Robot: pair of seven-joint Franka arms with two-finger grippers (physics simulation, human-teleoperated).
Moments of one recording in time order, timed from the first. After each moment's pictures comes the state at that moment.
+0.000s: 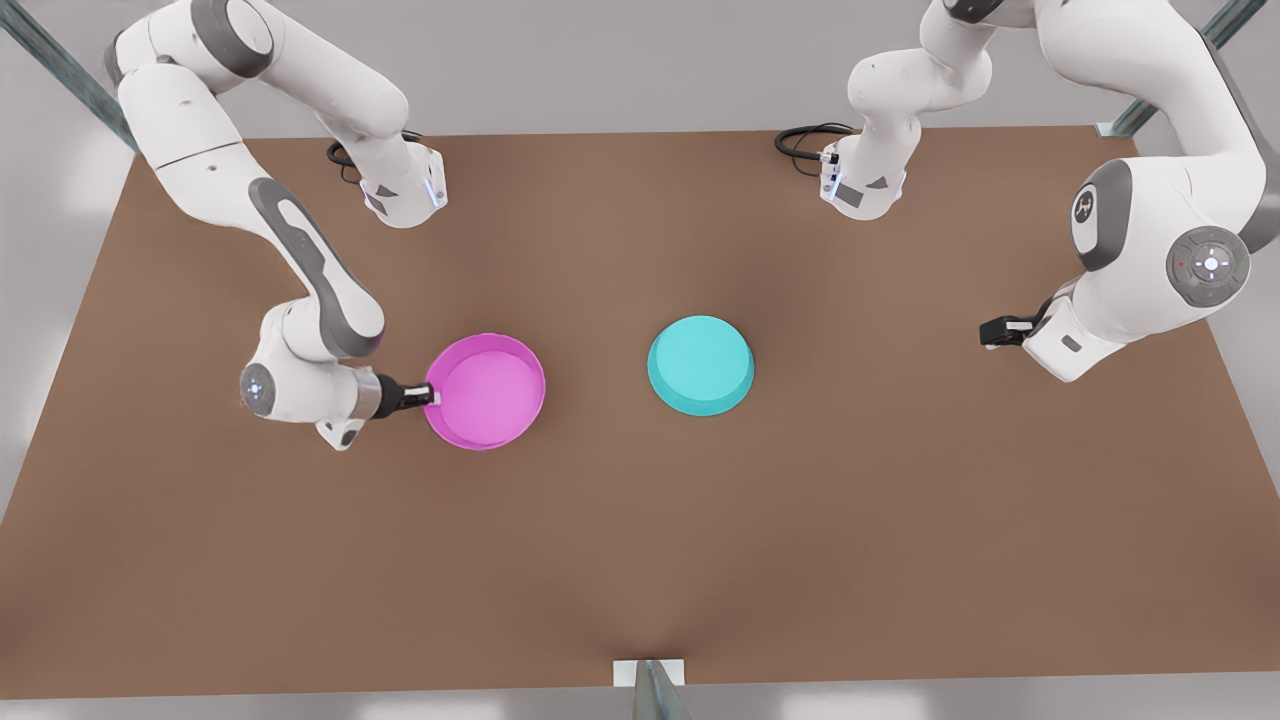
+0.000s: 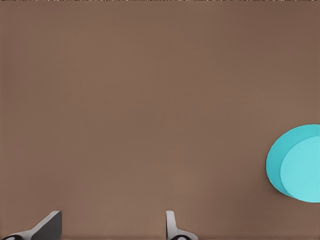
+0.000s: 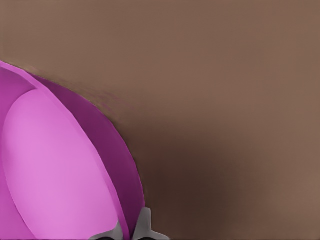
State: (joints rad) left arm 0.13 0.18 -0.18 -1.49 0.12 1.45 0.00; right arm -0.57 0.48 0.78 -2.04 0.18 2.19 -0.03
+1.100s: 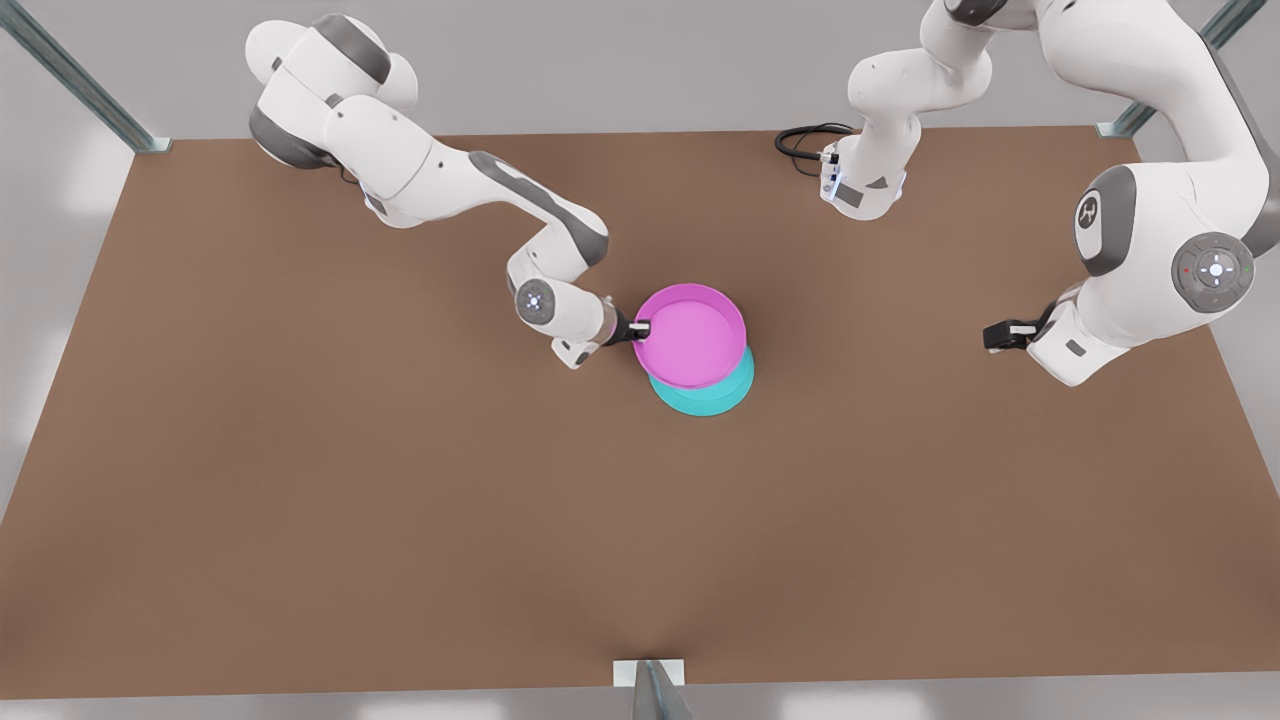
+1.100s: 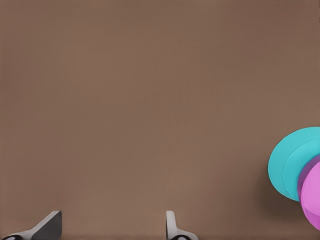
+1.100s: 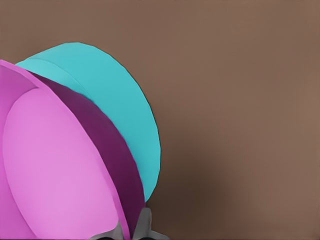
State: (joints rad) left arm 0.14 0.19 -0.17 -1.49 0.12 1.46 0.00; right arm 0.18 0.65 0.69 -2.01 0.29 2.69 0.54
